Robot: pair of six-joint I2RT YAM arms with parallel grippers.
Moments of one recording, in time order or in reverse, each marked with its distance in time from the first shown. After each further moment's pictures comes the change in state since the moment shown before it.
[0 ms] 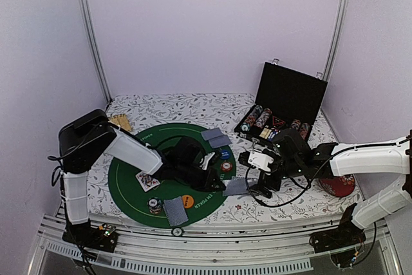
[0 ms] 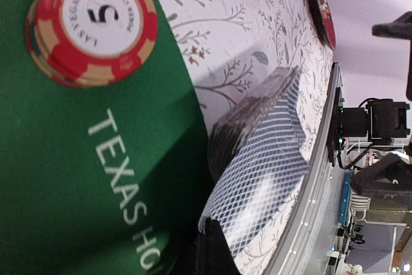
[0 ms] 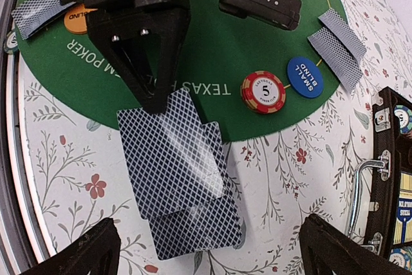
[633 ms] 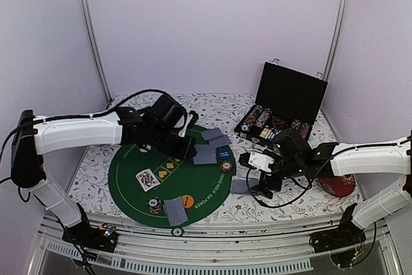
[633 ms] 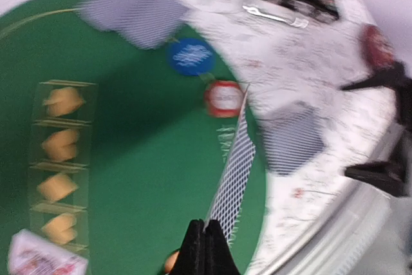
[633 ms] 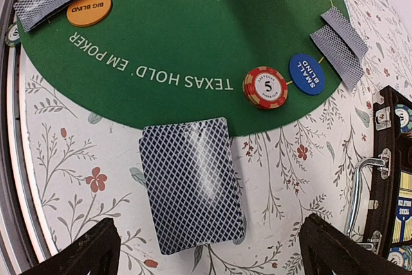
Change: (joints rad) left arm 0.023 -0.433 0.173 -0.737 -0.441 0.254; right arm 0.000 -0.005 0.002 -0.024 0.001 -0.015
